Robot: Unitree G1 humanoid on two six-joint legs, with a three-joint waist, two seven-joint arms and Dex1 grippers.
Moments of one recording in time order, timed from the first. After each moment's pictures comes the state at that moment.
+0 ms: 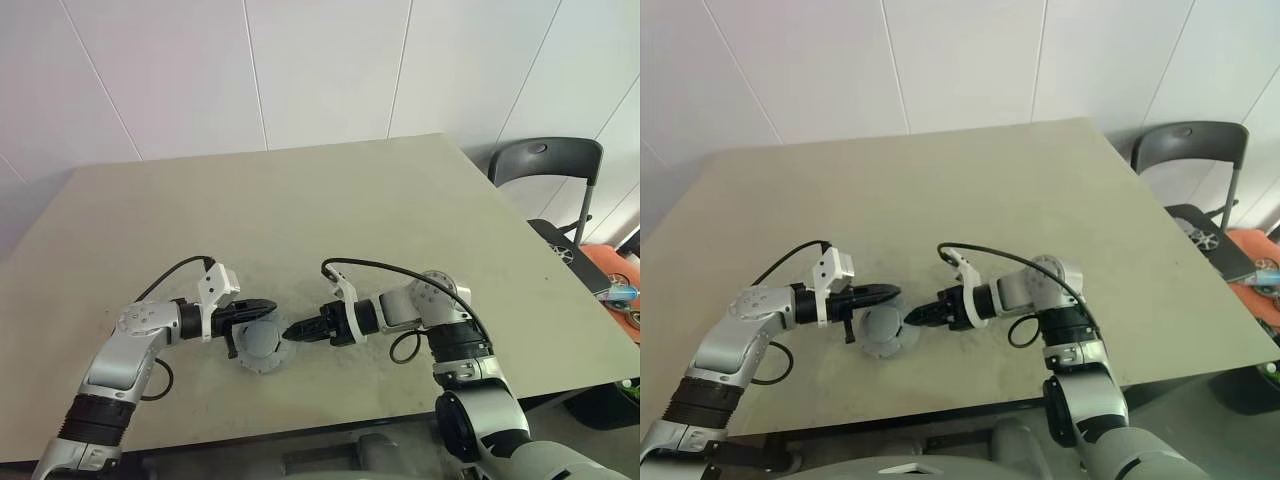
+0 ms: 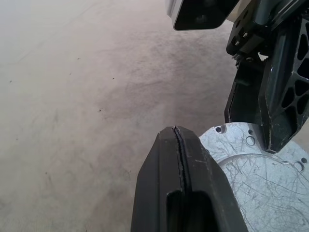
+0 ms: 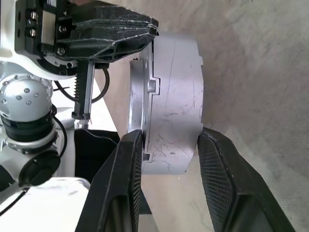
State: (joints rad) left arm -0.17 0.60 -0.07 -0.02 -0.32 0.28 -1.08; right arm -0.64 -0.08 -0.01 0.27 0.81 1.61 0.43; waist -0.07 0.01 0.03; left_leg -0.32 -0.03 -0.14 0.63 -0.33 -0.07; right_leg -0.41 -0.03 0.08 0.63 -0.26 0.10
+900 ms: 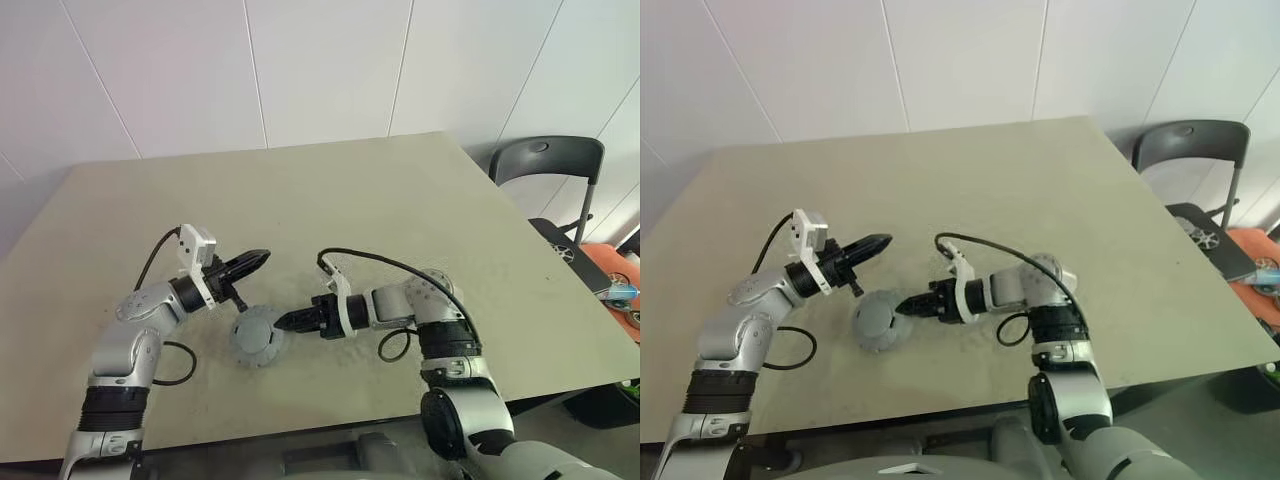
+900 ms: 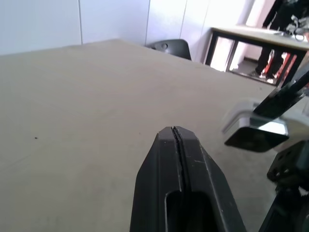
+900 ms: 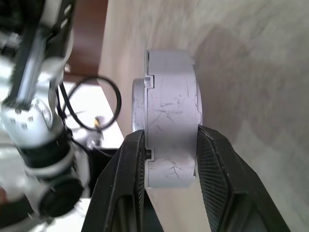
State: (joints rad) left arm -0.24 0.42 0.15 -0.07 -0.57 0.42 -0.82; right arm -0.66 0.05 -0.22 0.35 0.80 1.60 0.30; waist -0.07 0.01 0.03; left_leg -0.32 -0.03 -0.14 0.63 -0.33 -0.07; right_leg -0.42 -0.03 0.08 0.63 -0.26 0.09
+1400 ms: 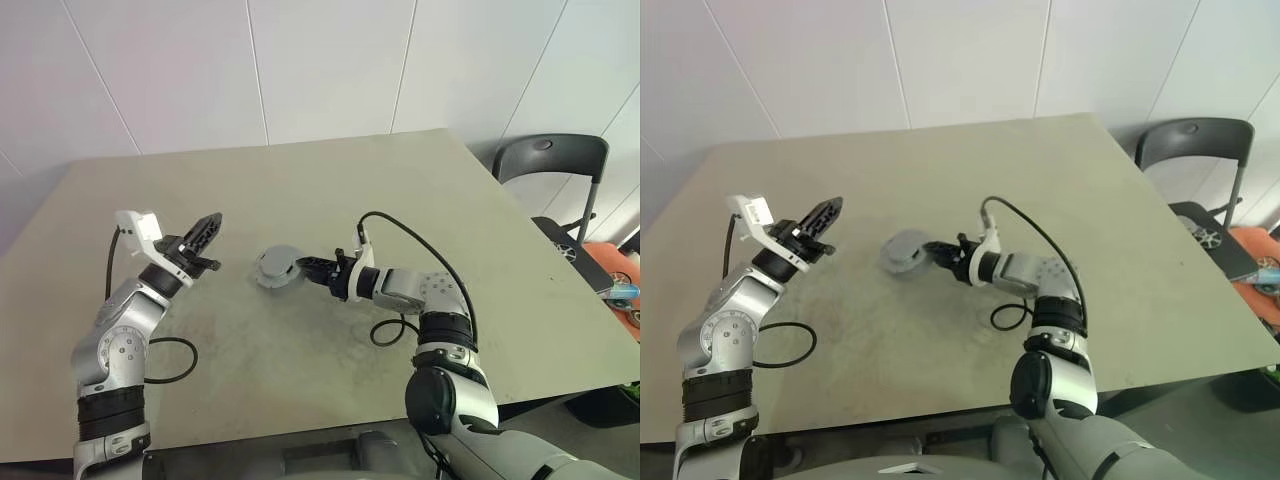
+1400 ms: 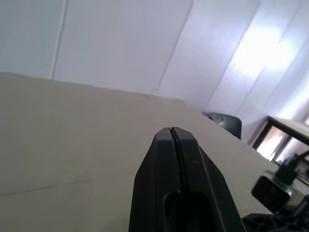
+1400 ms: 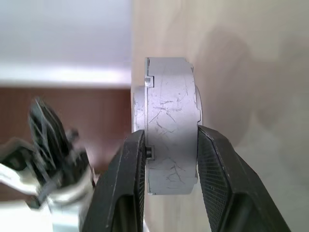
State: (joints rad) left arm -0.25 0.32 0.39 -0.08 -0.75 0.51 -0.50; right arm -0.75 0.12 -0.65 0.53 0.85 1.28 0.08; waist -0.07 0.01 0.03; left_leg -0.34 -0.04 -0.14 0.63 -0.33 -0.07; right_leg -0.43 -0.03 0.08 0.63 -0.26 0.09
